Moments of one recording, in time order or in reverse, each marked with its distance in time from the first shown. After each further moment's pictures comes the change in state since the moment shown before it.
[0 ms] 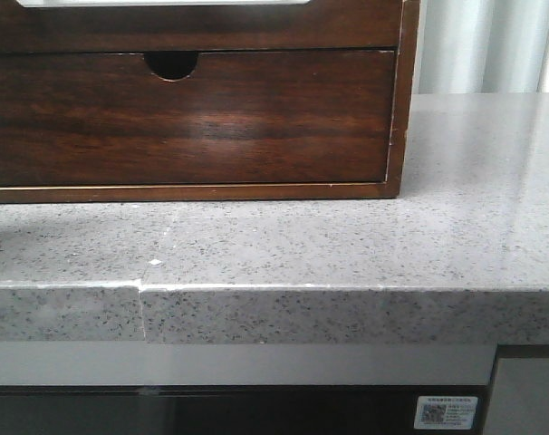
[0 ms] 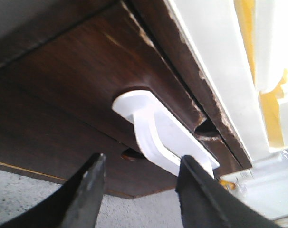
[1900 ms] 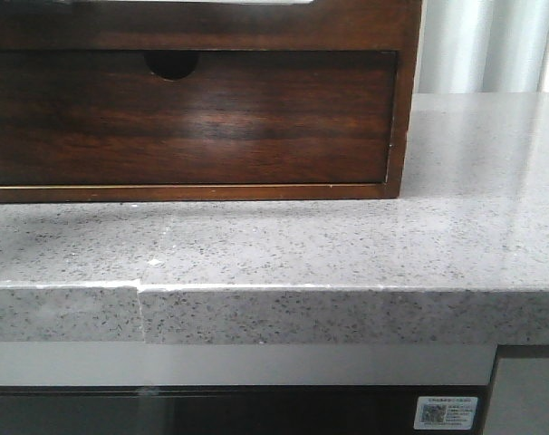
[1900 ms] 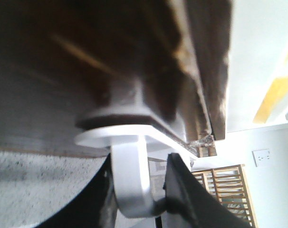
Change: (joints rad) left arm -0.047 0.191 -0.097 0.015 0.229 -0.066; right arm 0.000 0.000 0.000 0.004 0.000 0.000
